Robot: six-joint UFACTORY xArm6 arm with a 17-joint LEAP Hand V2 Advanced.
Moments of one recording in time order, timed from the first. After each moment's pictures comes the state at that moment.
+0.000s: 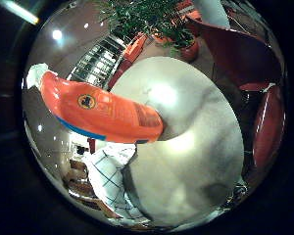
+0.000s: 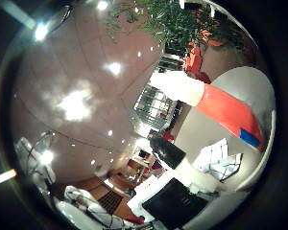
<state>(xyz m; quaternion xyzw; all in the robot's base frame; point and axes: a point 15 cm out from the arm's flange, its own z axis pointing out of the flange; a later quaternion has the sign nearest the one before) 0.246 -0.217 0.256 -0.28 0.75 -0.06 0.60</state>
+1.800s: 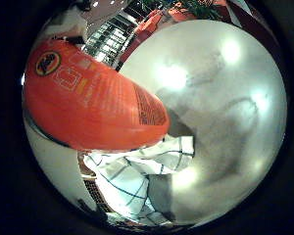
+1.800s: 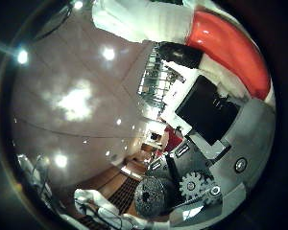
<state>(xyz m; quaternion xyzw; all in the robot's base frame) 0.360 -0.113 0.286 -0.39 0.69 0.08 0.61</state>
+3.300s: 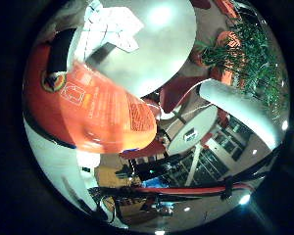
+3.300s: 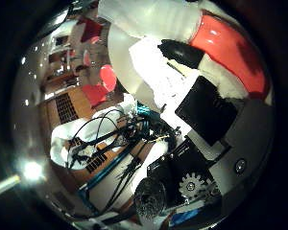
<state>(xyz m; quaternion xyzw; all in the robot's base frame) 0.268 0.000 0.383 -0.77 0.59 0.14 -0.18</state>
